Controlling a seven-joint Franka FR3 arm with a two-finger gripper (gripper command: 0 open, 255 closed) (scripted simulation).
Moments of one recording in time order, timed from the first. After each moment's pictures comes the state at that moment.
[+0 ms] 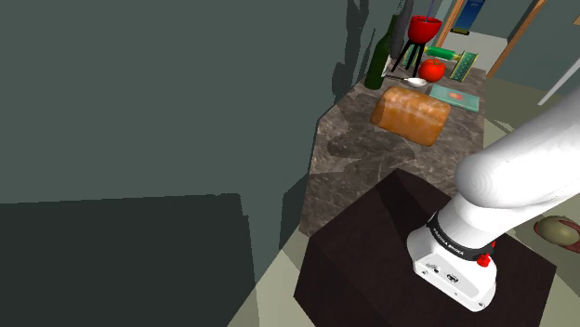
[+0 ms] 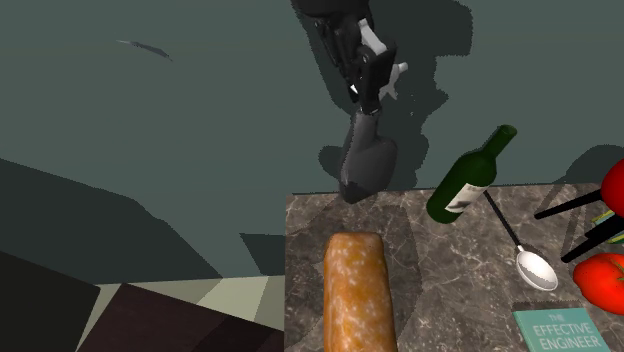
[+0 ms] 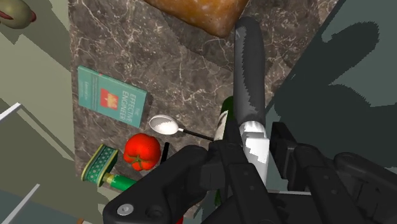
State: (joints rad) arm -0.46 -0.11 0.03 -1.58 -0.29 1.67 0.51
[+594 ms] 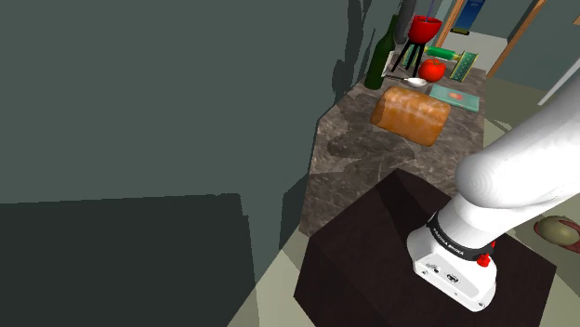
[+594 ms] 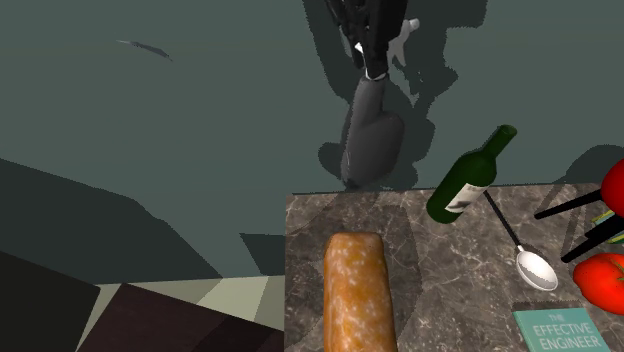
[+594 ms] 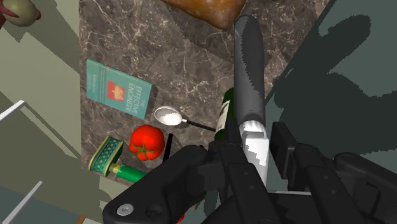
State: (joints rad) arm -0.45 -0.04 0.04 -1.37 -0.29 1.53 0.48
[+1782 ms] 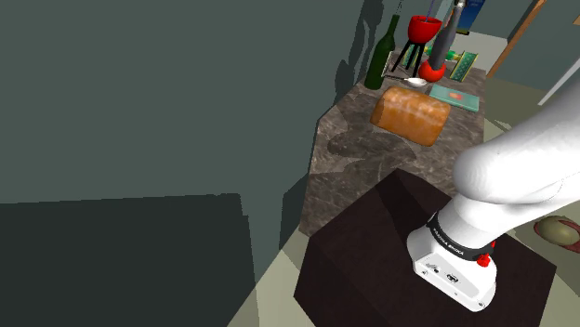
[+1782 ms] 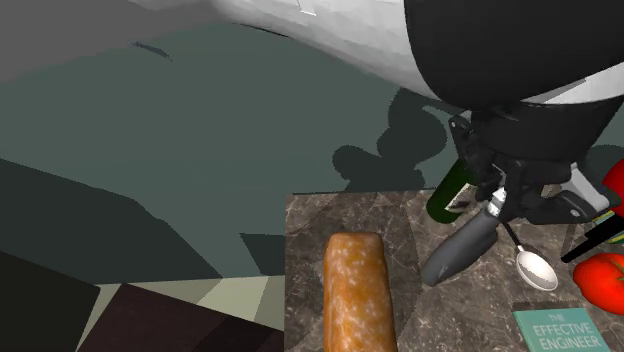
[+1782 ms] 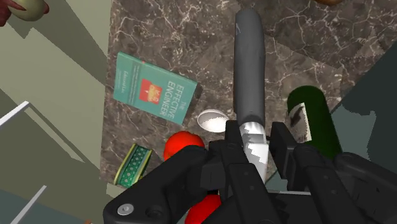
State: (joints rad) arm -0.61 -0.08 -0.17 -1.67 -0.22 1.87 0.19
